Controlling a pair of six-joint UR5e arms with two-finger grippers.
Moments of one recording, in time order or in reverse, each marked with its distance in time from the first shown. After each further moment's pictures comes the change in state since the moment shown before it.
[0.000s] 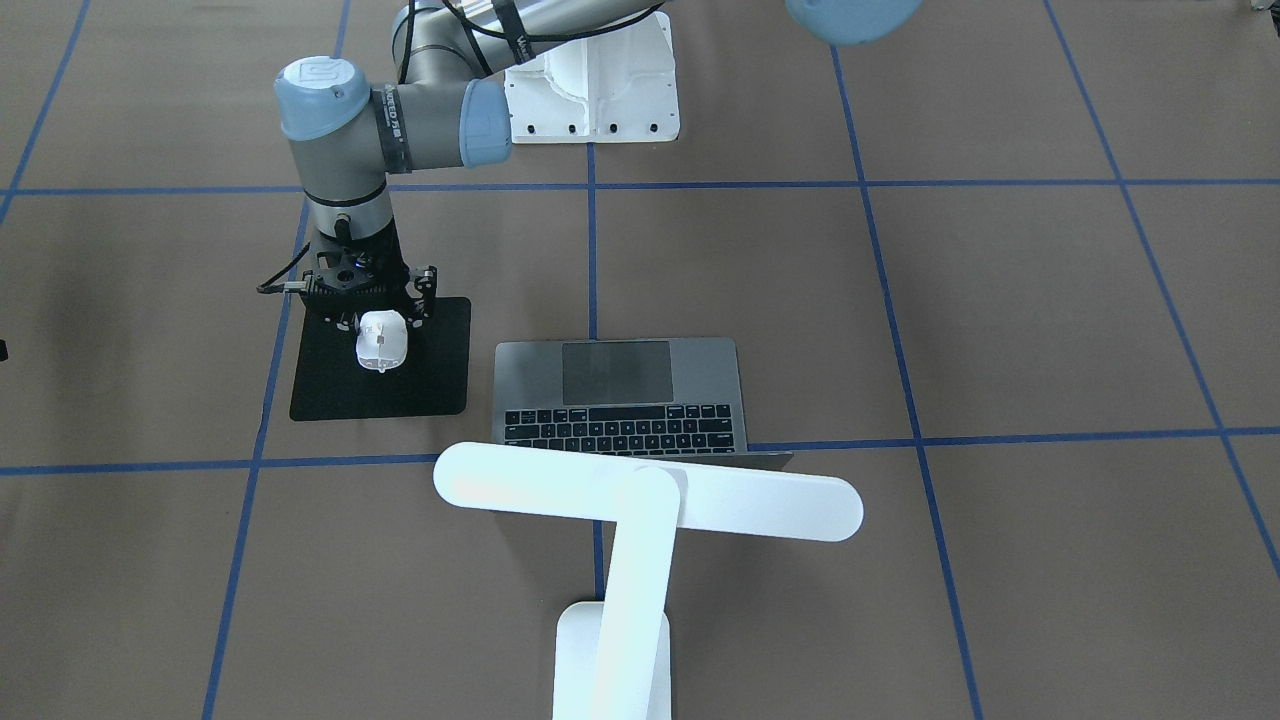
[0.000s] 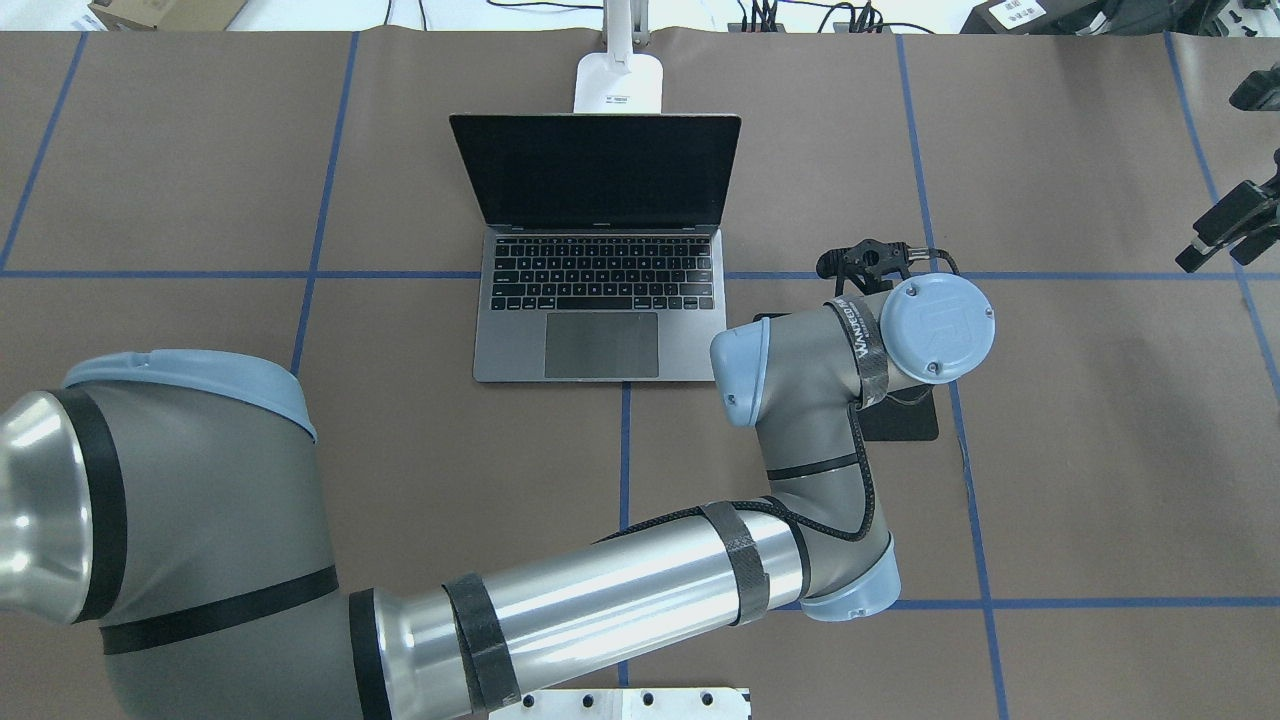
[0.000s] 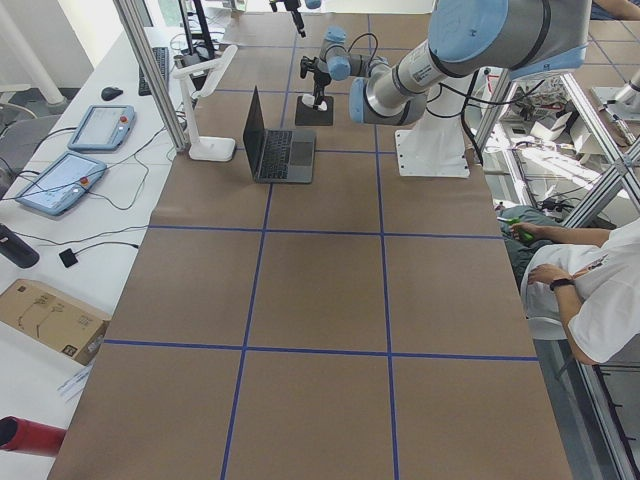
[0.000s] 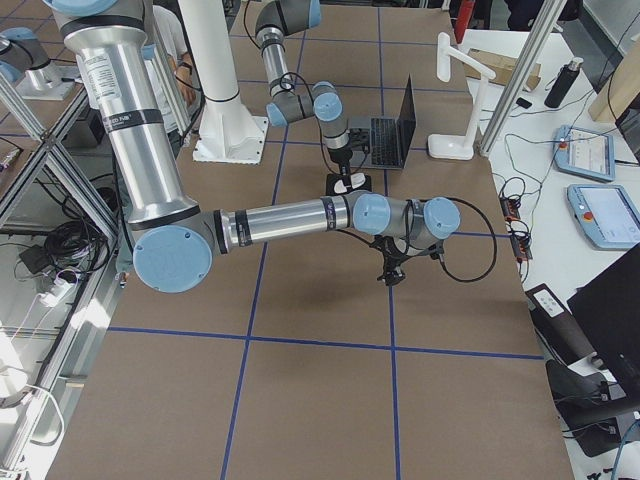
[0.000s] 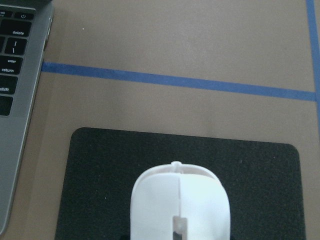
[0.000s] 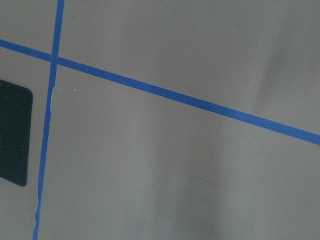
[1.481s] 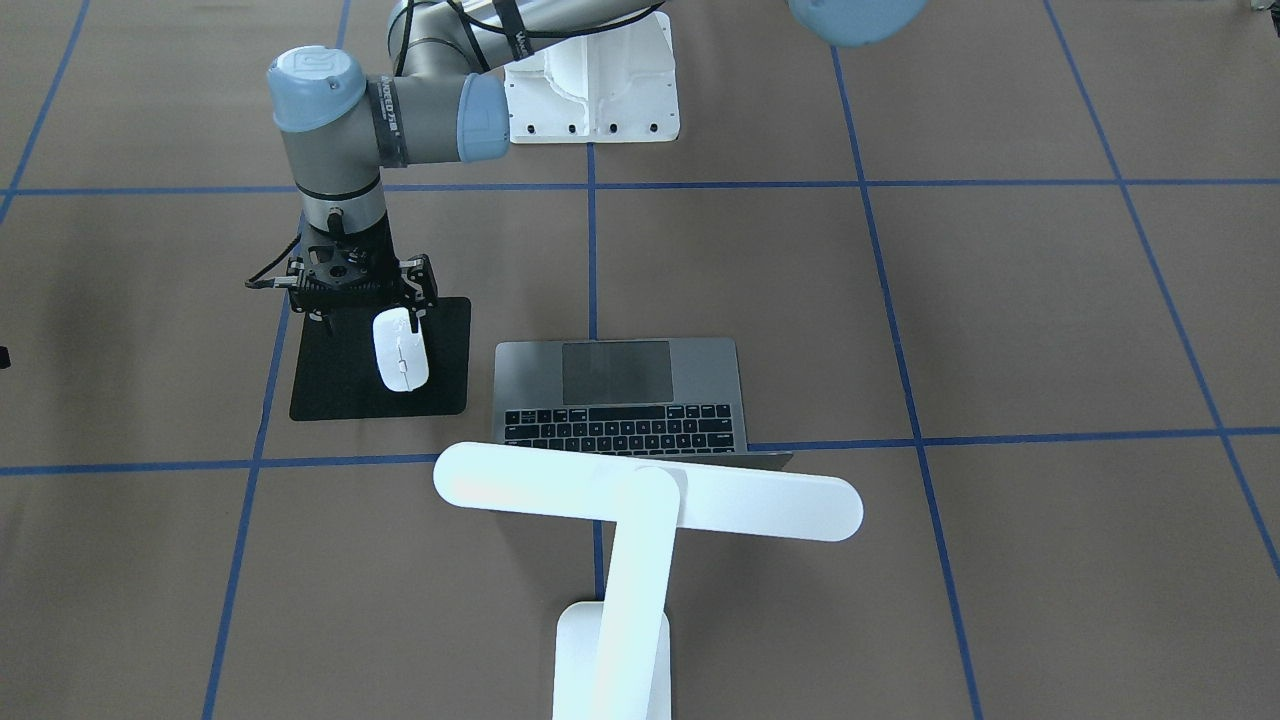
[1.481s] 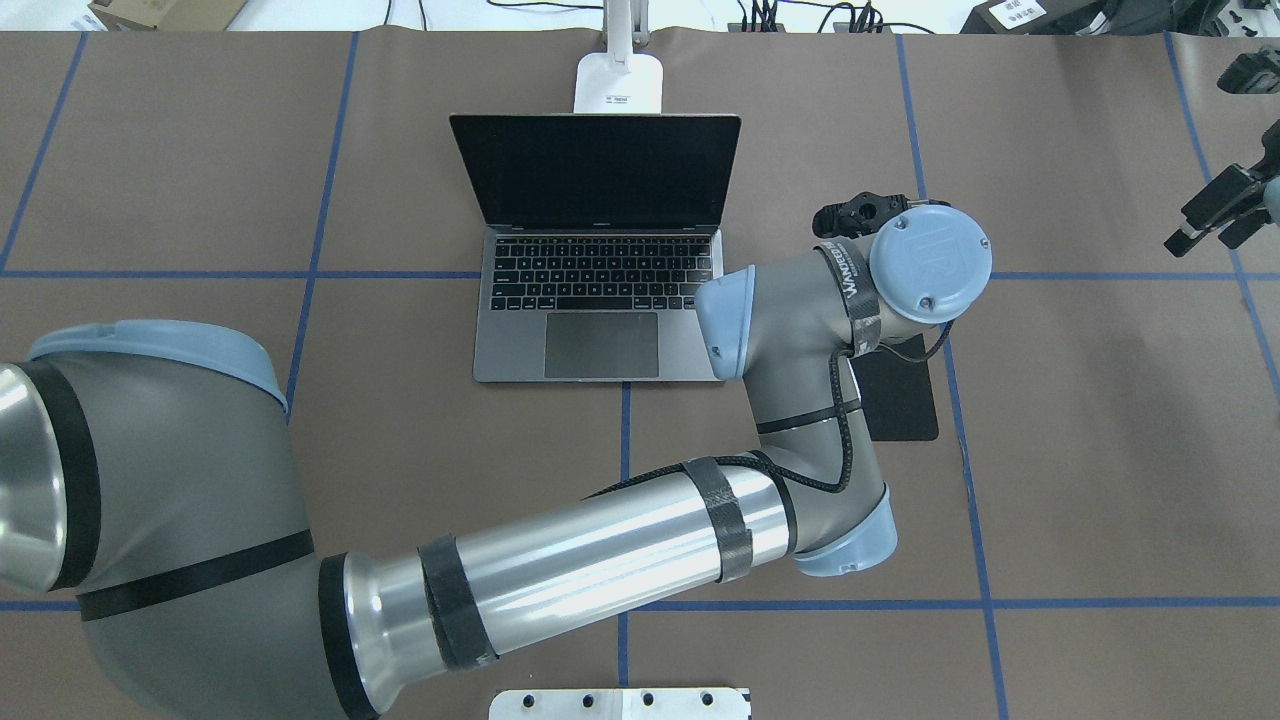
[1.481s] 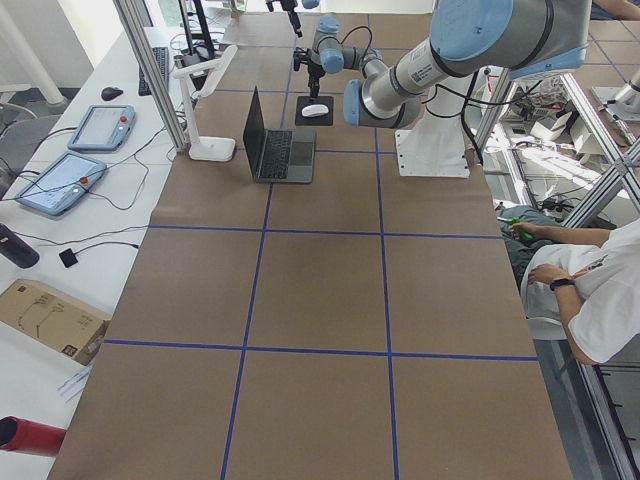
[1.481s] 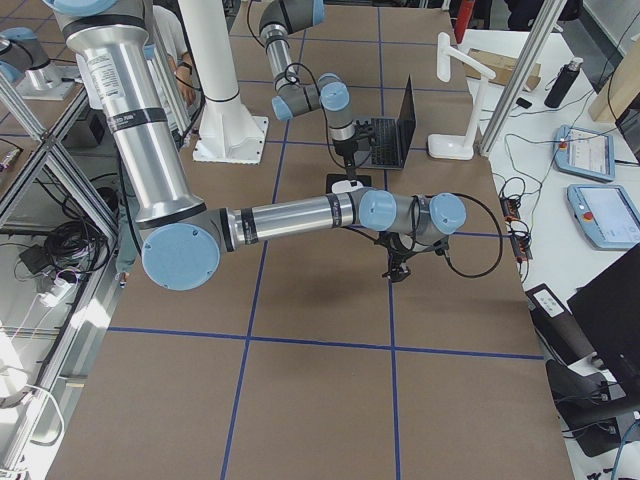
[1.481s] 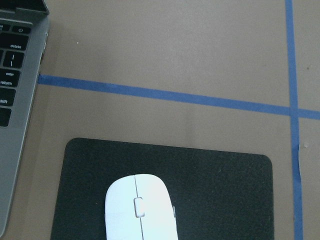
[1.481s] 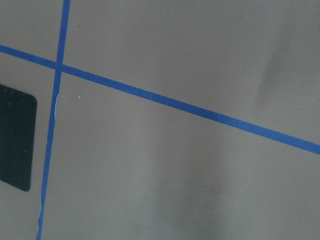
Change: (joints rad) left arm -0.065 0.057 -0.155 0.059 -0.100 0.020; right arm -0.002 0.040 -0.018 0.001 -0.004 0.000
